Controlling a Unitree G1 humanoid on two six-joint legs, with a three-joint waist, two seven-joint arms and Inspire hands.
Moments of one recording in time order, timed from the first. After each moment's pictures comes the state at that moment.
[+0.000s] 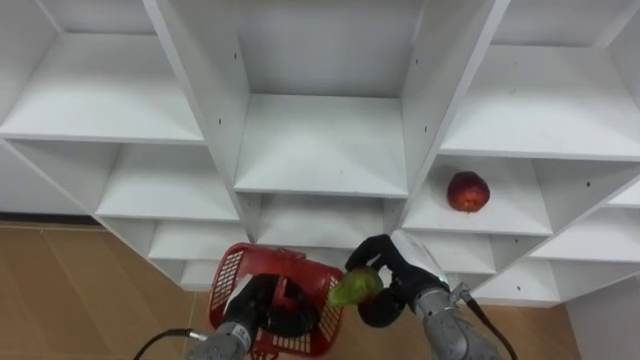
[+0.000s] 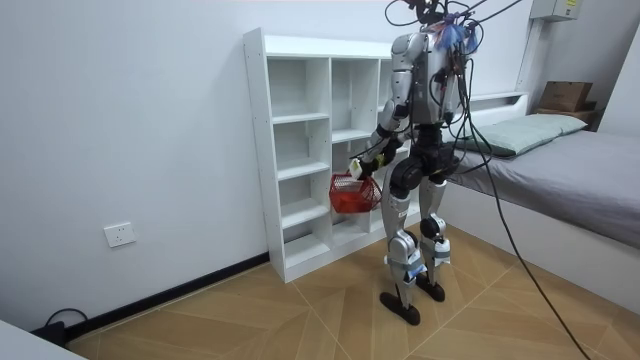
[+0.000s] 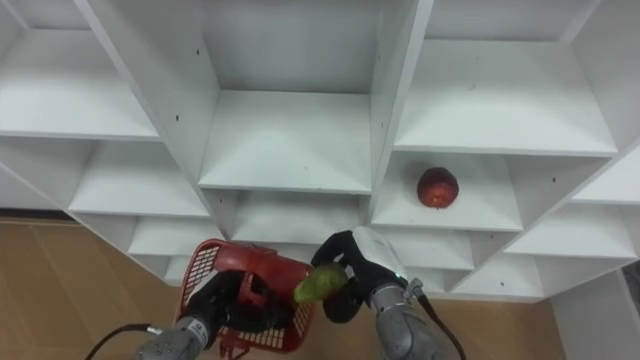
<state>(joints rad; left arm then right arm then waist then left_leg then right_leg) -0.08 0.11 -0.31 0.85 -0.10 -0.07 -0.01 -0.07 -0.19 0.41 0.62 -0.51 -0.08 -0.16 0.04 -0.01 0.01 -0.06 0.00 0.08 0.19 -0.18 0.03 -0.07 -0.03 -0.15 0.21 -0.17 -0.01</state>
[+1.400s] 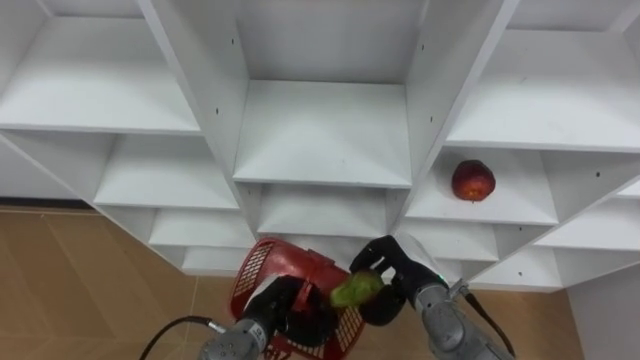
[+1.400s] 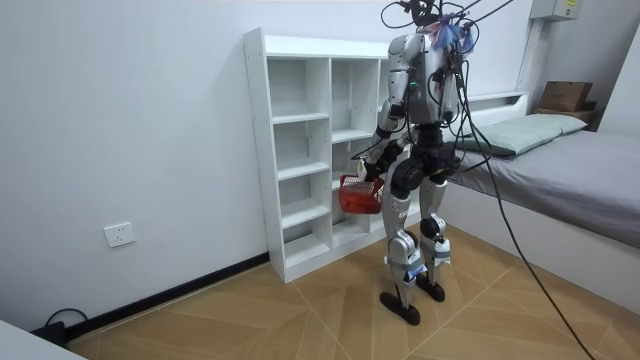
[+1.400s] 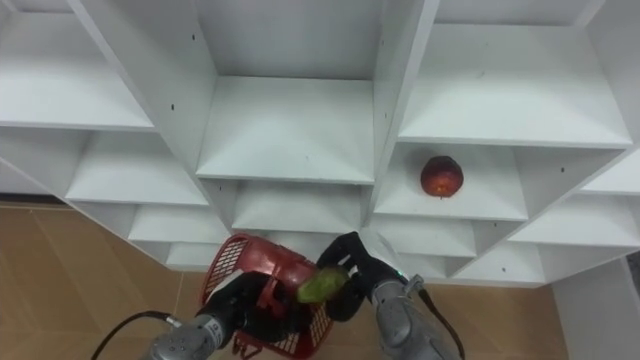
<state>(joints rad) -0.12 0.12 -0.46 0.86 -0.11 -0.08 -0.06 -0.18 -0.18 0.45 0.81 -0.36 -0.07 -0.16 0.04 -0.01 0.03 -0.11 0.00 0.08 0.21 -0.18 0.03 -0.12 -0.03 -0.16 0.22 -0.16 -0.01</state>
